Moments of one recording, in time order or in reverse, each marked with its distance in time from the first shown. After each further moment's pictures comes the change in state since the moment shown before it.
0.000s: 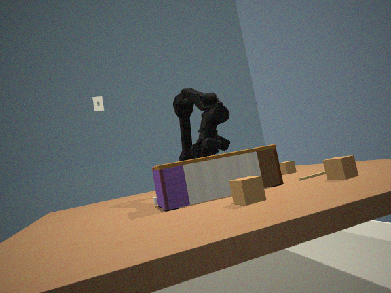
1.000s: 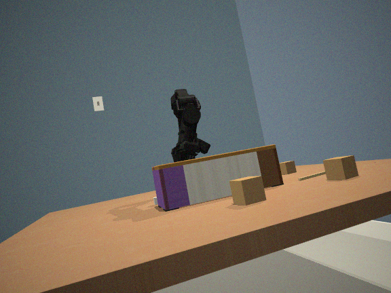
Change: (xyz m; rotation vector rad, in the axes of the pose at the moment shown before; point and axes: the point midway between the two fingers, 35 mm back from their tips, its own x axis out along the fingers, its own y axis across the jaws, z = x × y) arm 0.024 0.000 -0.072 0.003 0.011 -0.005
